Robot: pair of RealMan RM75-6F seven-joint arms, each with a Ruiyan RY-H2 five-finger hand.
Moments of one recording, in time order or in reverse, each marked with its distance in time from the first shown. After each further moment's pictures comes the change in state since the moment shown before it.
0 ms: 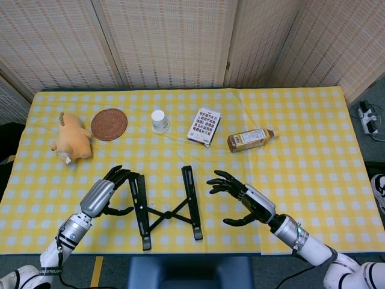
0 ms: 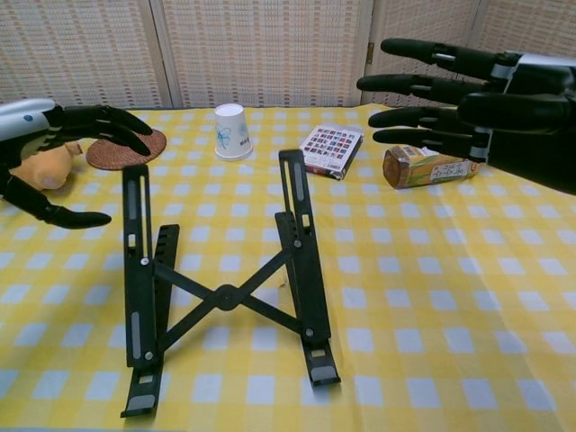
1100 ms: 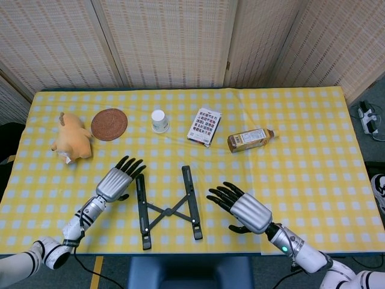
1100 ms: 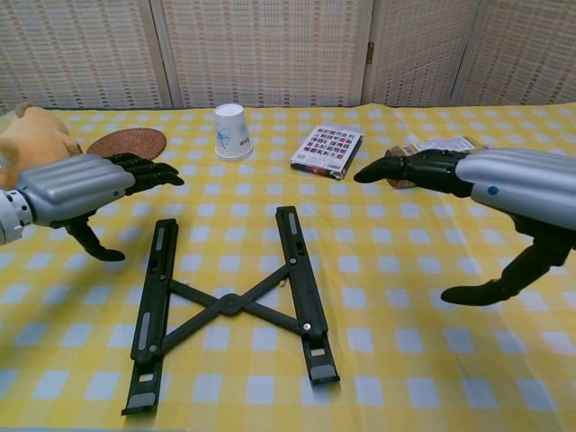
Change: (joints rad) left arm -0.154 -0.269 0.020 0.519 0.010 -0.180 0.438; right arm -0.094 -0.076 0.045 0.042 -0.032 -0.142 -1.466
